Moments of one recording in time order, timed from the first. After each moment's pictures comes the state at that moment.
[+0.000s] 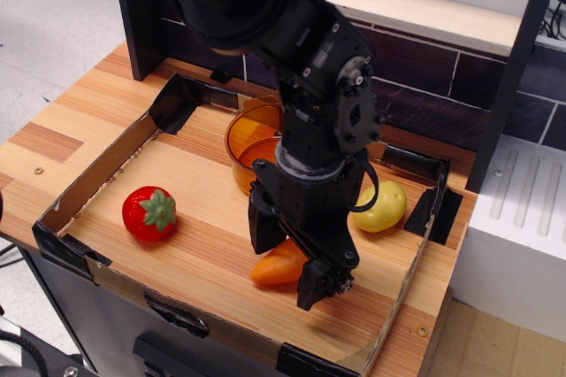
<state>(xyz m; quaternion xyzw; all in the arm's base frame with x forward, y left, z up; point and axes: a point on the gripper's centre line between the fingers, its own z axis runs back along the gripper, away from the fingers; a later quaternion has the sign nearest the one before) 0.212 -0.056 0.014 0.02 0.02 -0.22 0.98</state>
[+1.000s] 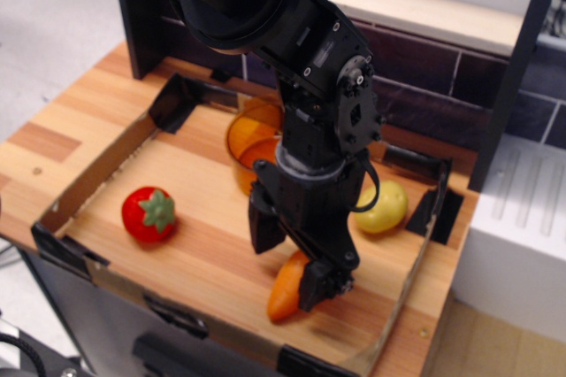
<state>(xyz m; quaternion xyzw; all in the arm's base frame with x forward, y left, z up) 0.212 -0.055 0.014 0.02 0.03 -0.22 0.97</state>
